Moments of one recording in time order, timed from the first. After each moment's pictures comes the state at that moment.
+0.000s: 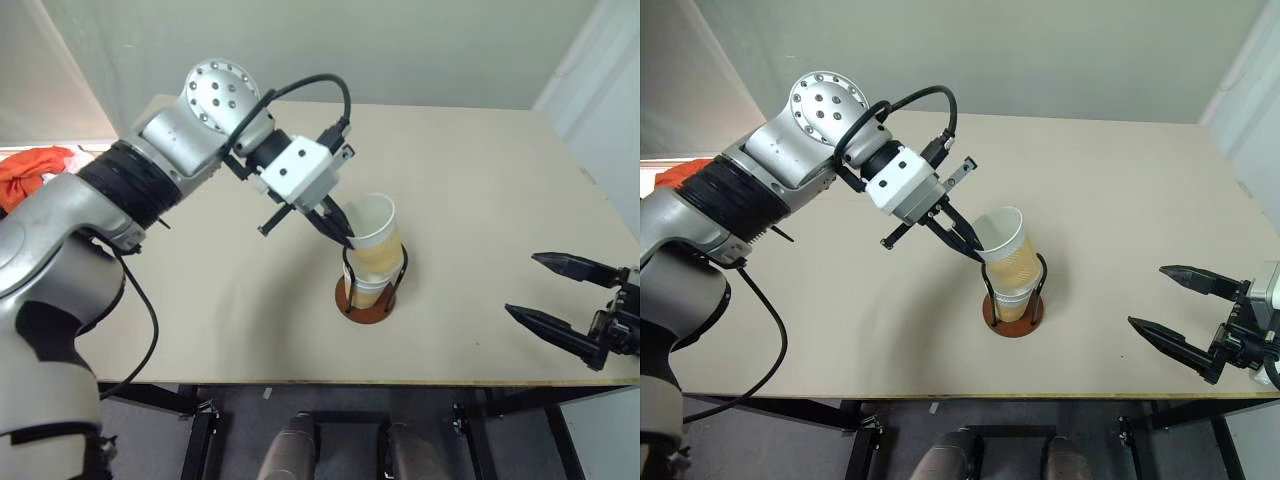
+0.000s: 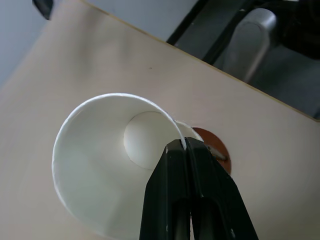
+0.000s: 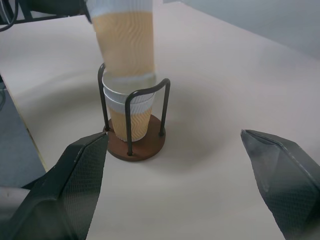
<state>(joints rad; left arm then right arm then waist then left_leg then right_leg) -1.57 0.86 -1.13 0.45 -0.77 -0.40 -1.58 0.30 -0.88 -0.77 -0.66 0.88 0.57 0.96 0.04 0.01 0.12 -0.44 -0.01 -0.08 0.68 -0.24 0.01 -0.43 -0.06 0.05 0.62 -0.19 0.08</state>
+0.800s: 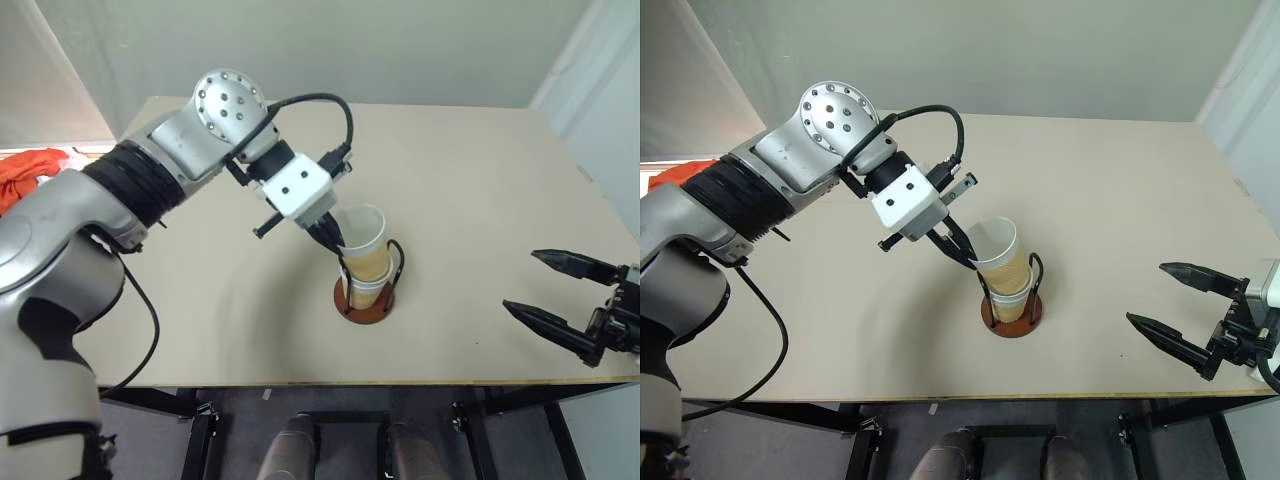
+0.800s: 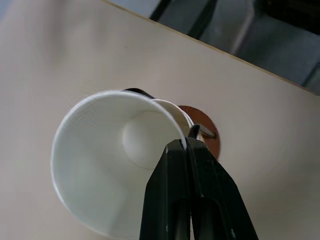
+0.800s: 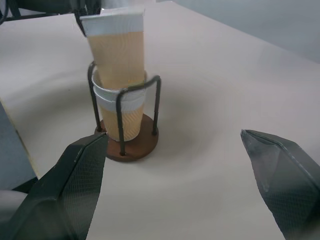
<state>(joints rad) -1.60 0.84 -1.22 0.50 -0.69 -0.48 -1.58 0.29 -0.87 -0.74 -0.67 0.87 0.57 0.92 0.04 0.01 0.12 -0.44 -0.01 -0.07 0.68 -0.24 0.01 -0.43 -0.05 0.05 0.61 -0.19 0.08</state>
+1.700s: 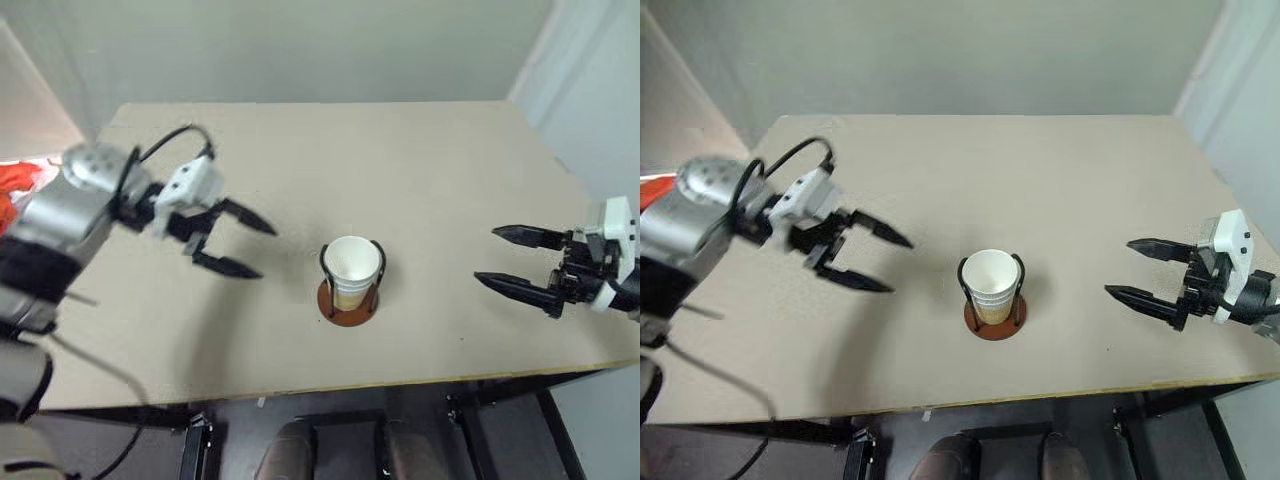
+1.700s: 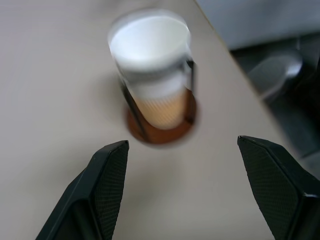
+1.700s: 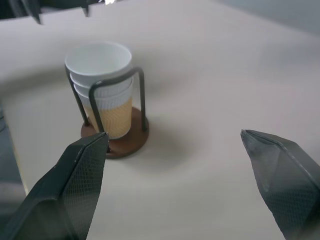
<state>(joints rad) -0.79 1.25 -0.45 0.27 -0.81 0.16 -1.51 -0.17 -1.01 -0.35 -0.29 0.74 0.54 1.11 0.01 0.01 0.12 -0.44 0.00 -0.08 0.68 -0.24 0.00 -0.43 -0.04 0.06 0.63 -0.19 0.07</state>
